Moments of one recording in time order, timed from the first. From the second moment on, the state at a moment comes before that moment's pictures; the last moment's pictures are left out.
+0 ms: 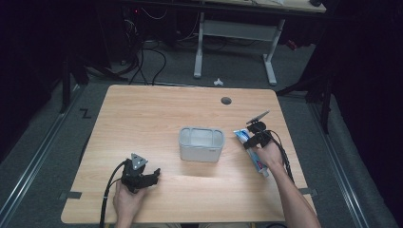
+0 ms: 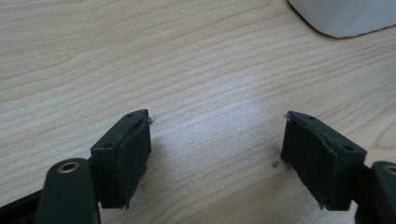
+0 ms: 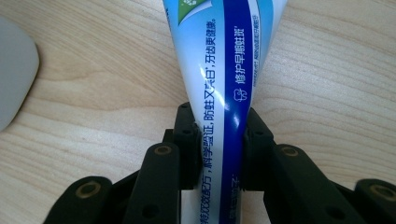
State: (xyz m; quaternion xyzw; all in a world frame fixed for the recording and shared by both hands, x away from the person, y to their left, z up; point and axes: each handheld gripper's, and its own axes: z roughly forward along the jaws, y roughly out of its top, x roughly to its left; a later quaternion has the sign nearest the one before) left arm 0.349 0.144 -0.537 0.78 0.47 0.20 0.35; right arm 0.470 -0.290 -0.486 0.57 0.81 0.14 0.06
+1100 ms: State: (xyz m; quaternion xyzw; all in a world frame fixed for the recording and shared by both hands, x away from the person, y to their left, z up) left arm 0.349 0.144 -0.537 0.78 0.47 0.20 0.35; right arm 0.438 -0.290 -0.437 0.51 0.82 0.25 0.09
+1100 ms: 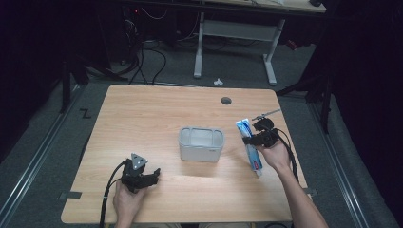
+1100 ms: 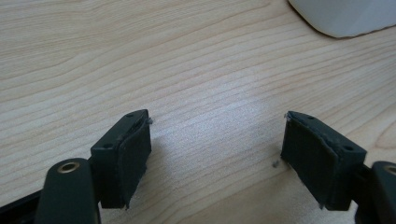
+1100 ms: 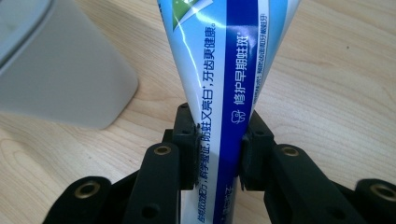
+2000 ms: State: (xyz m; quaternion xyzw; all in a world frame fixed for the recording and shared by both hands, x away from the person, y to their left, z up) left arm 0.349 0.143 -0.537 0.78 0.47 0.20 0.35; right arm 0.408 -0.274 -0.385 0.43 0.81 0.38 0.12
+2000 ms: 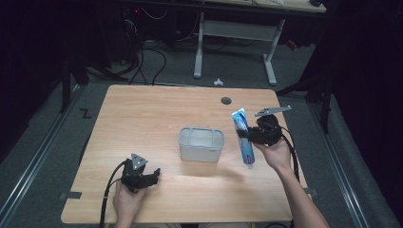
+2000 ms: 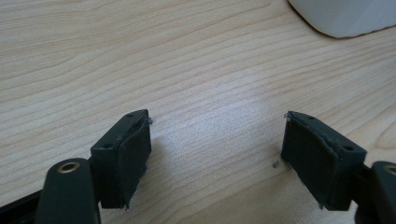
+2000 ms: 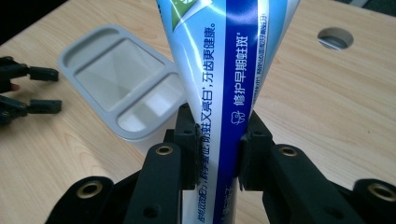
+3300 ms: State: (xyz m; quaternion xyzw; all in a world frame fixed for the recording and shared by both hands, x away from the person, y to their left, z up) left arm 0.349 0.143 -0.537 0.78 0.47 0.20 0.35; right arm 0.407 -0.234 -0.337 0.37 0.80 0.46 0.12
